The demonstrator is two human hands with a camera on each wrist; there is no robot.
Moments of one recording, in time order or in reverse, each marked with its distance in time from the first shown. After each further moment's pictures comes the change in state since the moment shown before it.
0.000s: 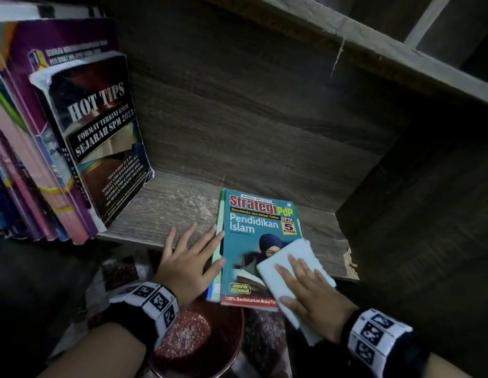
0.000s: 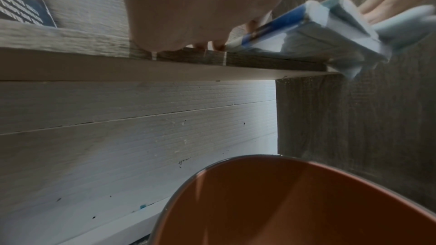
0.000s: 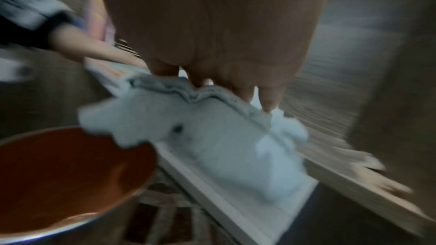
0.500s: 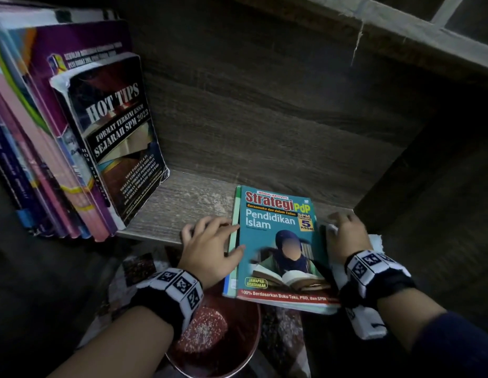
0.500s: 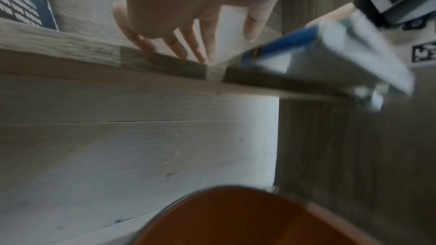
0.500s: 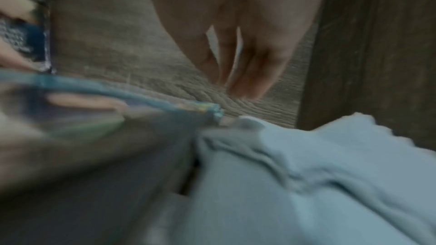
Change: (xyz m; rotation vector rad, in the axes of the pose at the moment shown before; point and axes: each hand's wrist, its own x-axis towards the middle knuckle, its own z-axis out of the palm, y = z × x) left_hand 0.018 0.011 -0.016 -0.128 0.131 -0.070; right_hand 0.081 0.063 -0.039 0.306 0.652 0.541
